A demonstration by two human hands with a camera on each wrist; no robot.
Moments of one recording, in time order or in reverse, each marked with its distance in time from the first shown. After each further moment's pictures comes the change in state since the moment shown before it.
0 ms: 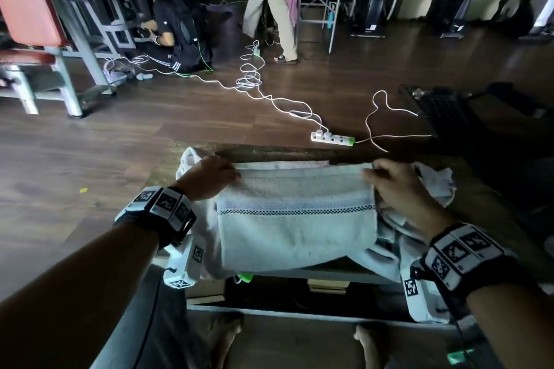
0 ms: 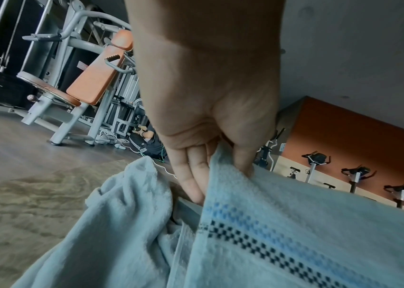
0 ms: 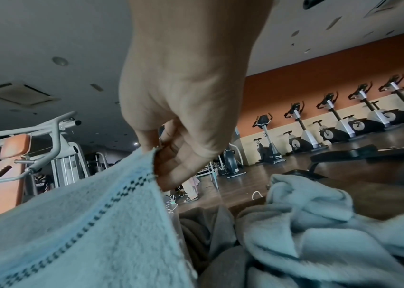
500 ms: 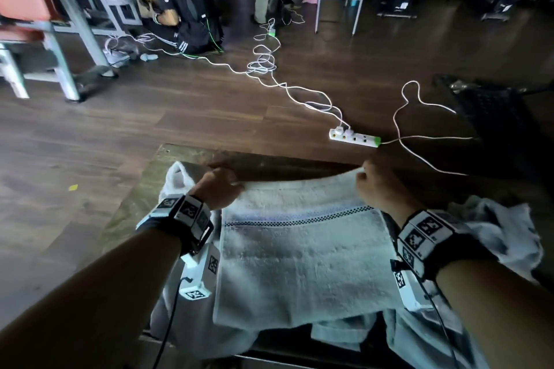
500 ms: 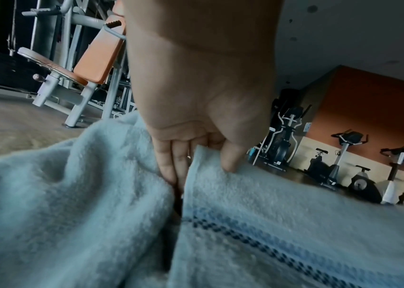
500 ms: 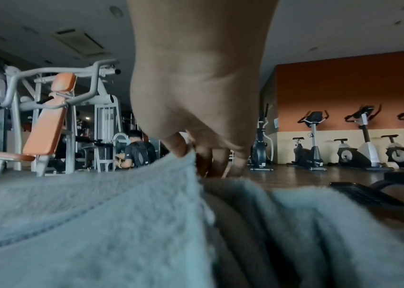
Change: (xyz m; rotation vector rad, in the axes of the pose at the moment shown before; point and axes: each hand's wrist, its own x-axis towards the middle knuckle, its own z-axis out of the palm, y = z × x) left_hand 0.126 -0.052 0.044 0.096 -0.057 -0.193; right_hand 0.178 0.022 0.100 -0.556 -0.085 0.012
